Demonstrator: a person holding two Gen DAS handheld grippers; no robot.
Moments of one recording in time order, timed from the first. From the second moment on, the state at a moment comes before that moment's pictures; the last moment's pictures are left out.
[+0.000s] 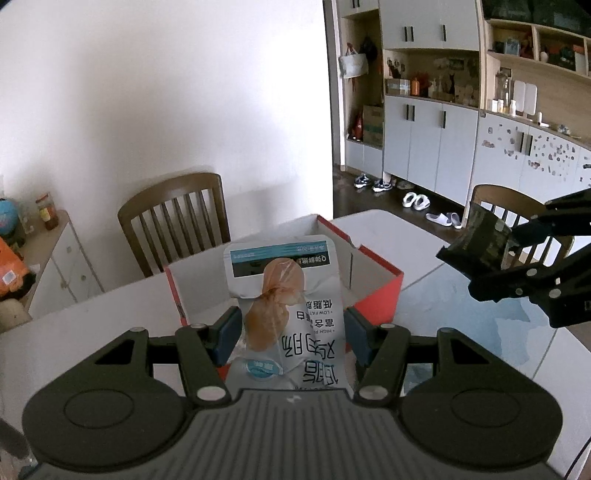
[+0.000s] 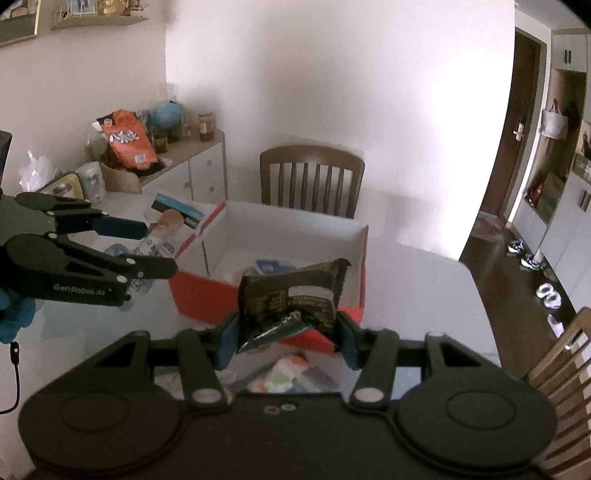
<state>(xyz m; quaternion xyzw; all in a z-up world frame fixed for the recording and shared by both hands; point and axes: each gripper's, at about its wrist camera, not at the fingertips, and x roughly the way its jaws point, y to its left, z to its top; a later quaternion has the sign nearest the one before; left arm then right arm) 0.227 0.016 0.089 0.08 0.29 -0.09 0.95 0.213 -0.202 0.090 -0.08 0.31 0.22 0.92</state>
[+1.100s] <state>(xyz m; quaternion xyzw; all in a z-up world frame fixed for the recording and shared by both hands) 0.361 0.055 0.065 0.08 0.38 -0.11 0.91 0.323 -0.150 0.082 -0.10 0.36 0.22 0.90</state>
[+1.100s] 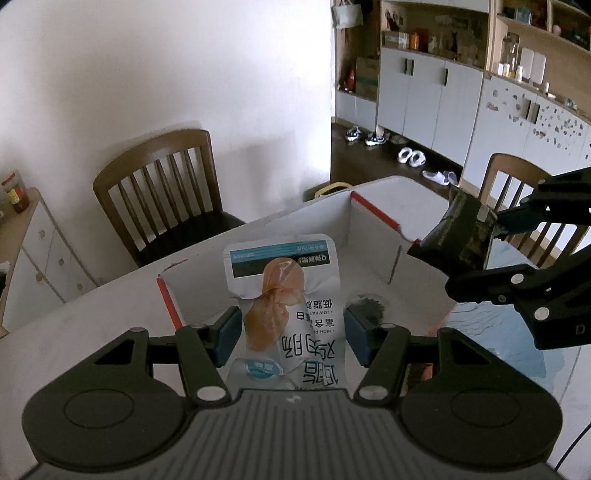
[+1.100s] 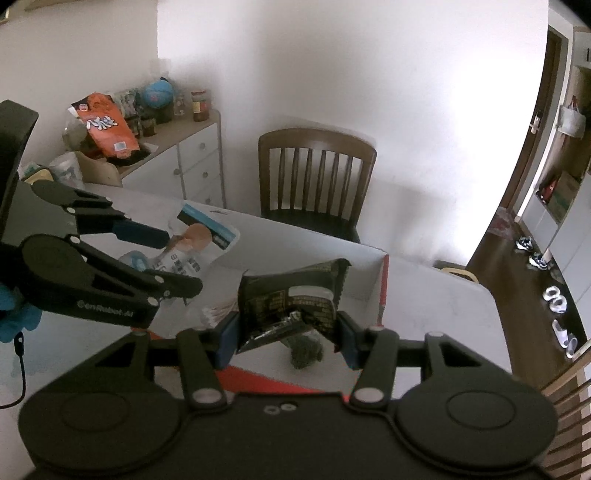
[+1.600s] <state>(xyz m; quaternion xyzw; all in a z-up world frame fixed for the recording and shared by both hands) 0.411 0.067 0.024 0.09 0.42 -0.12 0.89 0.368 -0.135 0.045 -0.09 0.41 0.21 0.89</state>
